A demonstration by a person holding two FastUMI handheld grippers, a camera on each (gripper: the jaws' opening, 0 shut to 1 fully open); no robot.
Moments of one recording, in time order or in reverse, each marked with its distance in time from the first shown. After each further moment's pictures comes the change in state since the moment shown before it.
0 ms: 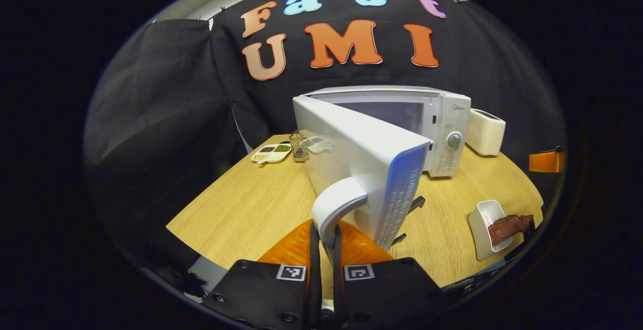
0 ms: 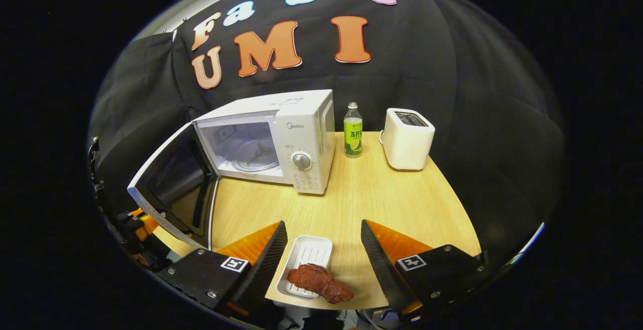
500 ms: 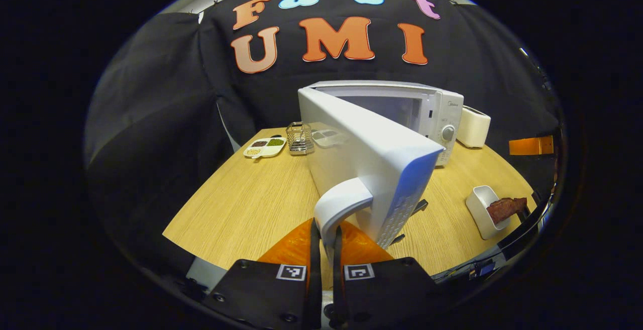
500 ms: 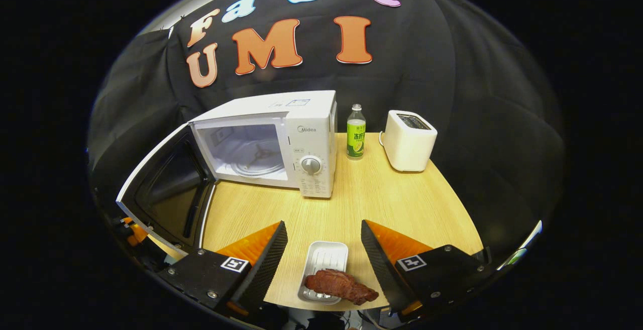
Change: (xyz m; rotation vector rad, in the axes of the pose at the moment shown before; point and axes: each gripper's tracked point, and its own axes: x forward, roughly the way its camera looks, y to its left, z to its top) left arm -0.001 0.048 -0.011 0.029 0.049 -0.147; right arm 0.015 0.037 0.008 0.001 0.015 -0.048
